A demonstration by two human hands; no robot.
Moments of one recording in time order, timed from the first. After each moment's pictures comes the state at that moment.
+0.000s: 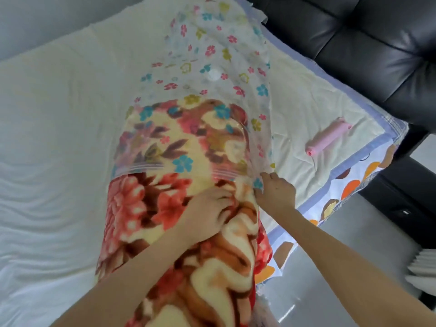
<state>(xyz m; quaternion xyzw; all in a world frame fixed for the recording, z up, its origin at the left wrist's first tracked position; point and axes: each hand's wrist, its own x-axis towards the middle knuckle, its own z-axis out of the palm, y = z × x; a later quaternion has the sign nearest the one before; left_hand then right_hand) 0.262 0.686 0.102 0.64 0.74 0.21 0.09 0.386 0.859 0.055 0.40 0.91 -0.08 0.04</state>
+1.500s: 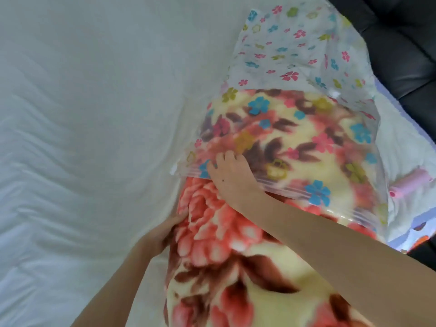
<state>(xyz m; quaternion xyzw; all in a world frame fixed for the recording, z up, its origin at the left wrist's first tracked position) 0.073 0.427 -0.080 -0.08 0.58 0.56 0.59 0.102 0.609 0.056 -0.01 0.97 0.24 0.09</state>
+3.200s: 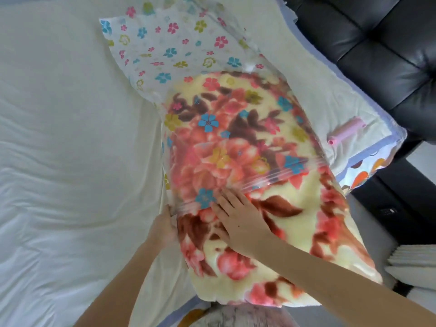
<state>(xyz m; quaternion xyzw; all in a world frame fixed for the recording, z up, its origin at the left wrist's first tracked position) 0.224 0.444 0.008 0.20 0.90 0.20 0.34 0.360 0.596 0.072 0.03 1.00 0.04 0.06</state>
